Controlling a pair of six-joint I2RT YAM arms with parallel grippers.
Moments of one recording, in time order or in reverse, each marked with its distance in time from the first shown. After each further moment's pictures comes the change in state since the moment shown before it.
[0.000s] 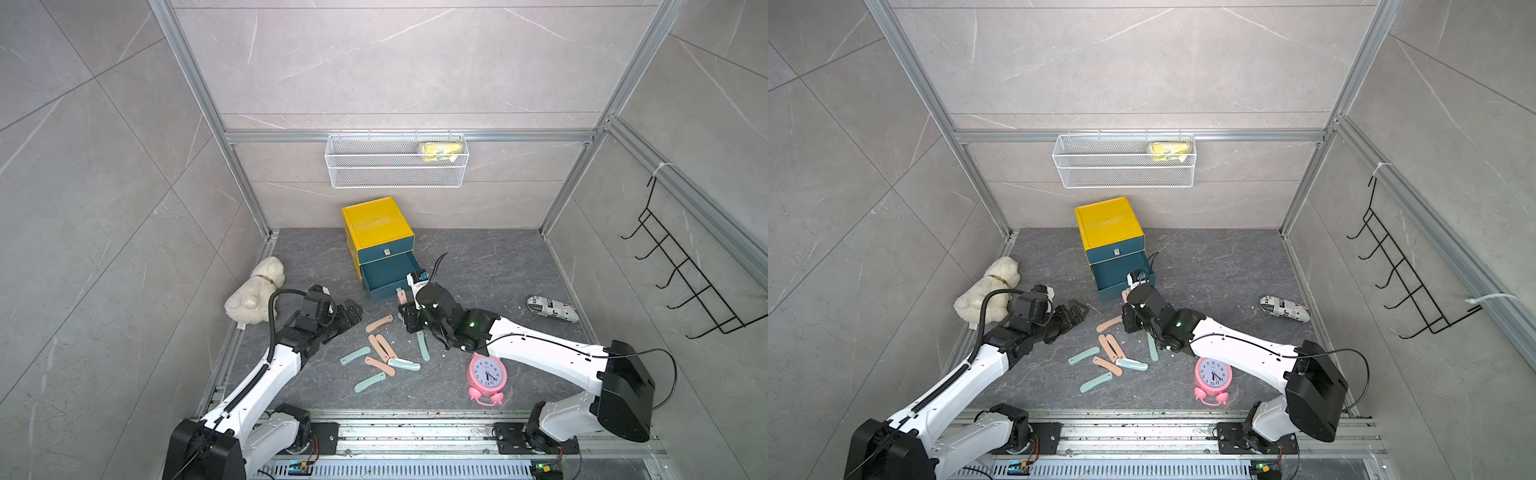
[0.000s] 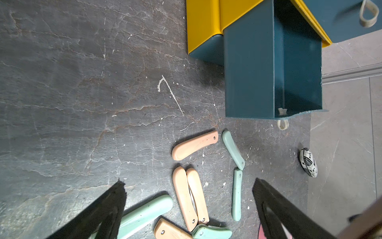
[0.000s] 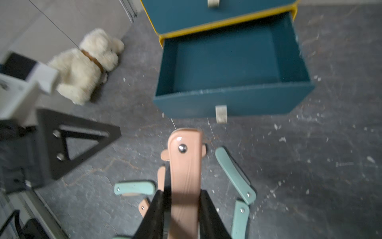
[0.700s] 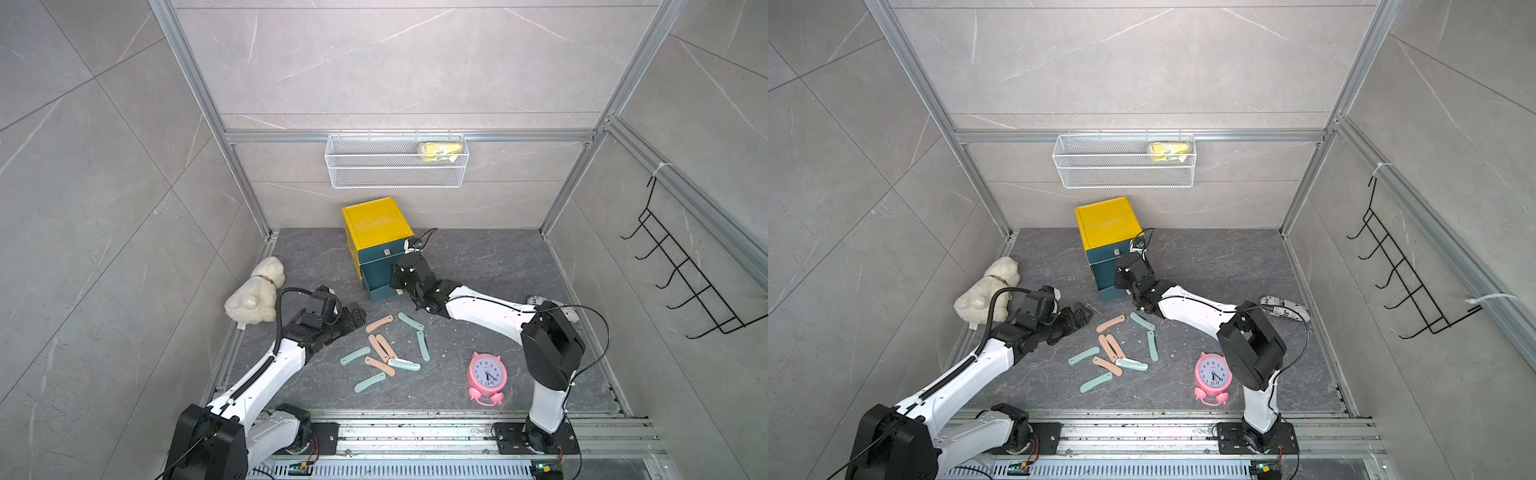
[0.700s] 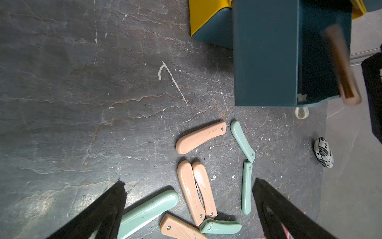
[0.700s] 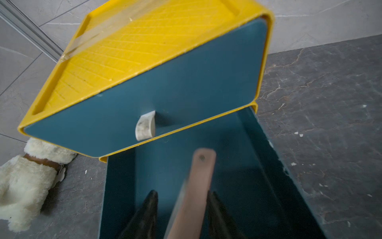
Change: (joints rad) left arm -0.028 0.067 0.028 -0.032 0.000 0.035; right arm -0.146 0.404 0.277 0.201 0.134 0.090
